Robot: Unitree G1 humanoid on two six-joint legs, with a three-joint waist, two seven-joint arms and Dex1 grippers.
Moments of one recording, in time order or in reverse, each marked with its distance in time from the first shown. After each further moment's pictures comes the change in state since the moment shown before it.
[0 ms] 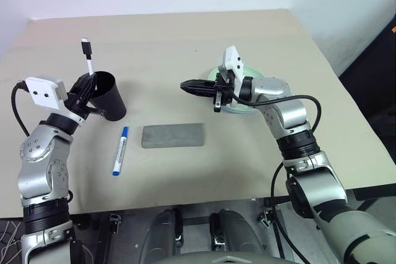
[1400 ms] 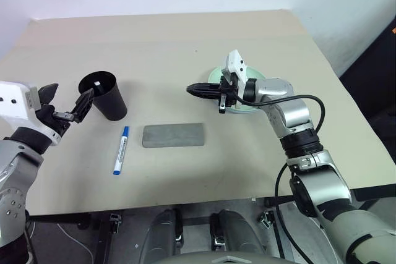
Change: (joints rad) left arm 0.269 0.151 0.211 -0.522 -0.268 0.553 0.241; right arm -0.010 -0.035 0.004 0.081 -0.020 -0.043 0.062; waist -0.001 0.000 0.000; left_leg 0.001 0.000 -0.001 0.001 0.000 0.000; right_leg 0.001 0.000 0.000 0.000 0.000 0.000
